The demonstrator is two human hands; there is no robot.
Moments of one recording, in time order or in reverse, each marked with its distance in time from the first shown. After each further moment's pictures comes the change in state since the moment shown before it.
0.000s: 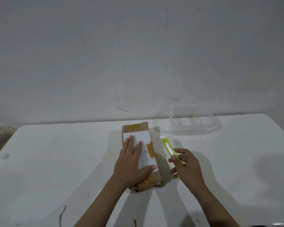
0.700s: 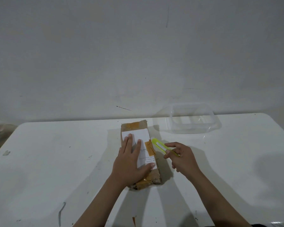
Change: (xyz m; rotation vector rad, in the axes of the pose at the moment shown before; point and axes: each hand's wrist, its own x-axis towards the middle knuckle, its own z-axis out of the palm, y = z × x) left_hand -0.001 -0.005 0.009 0.032 0.049 0.005; right_hand 0.023 -0.015 0.003 -0.197 -0.131 -0.025
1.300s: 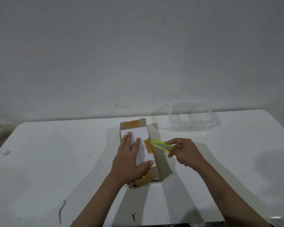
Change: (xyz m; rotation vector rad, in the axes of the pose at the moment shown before) left_hand 0.000 0.000 -0.002 -0.009 -0.011 0.003; right_hand 0.008 -0.007 -0.023 -0.082 -0.131 -0.022
